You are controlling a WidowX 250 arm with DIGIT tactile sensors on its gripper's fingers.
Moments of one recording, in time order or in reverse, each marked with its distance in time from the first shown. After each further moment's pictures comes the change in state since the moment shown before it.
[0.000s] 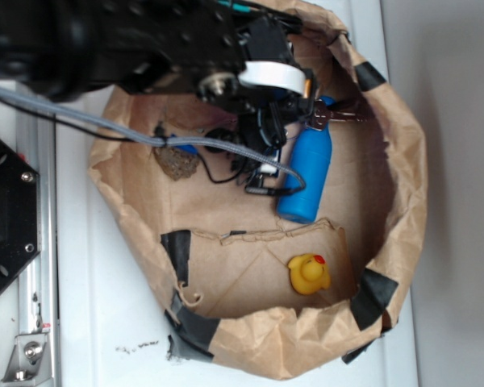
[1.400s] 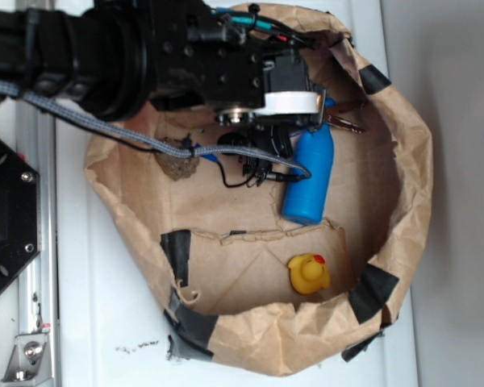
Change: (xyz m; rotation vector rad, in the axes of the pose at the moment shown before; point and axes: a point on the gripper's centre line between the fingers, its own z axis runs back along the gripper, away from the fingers) arm -0.001 0.000 -0.016 0.040 0.038 -0.049
